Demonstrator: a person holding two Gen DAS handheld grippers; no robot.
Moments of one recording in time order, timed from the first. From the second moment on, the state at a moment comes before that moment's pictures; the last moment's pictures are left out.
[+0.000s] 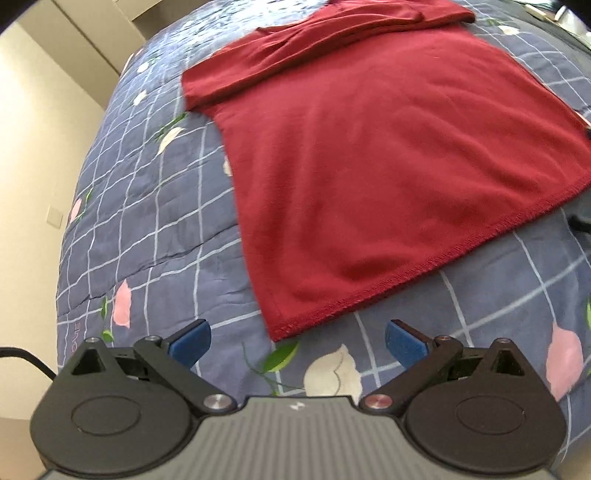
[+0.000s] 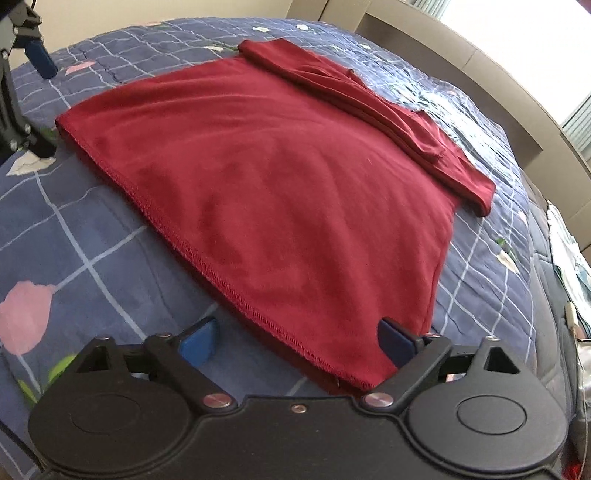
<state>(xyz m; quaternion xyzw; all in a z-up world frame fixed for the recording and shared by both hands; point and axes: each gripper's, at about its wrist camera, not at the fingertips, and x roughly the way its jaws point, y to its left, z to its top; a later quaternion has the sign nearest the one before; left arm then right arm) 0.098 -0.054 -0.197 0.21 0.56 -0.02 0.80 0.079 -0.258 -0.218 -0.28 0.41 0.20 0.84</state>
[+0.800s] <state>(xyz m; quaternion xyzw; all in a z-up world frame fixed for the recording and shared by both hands) 0.117 -0.128 -0.226 0.24 0.49 -0.07 0.83 0.151 -0.284 -0.148 -0.06 0.43 0.26 0.86</state>
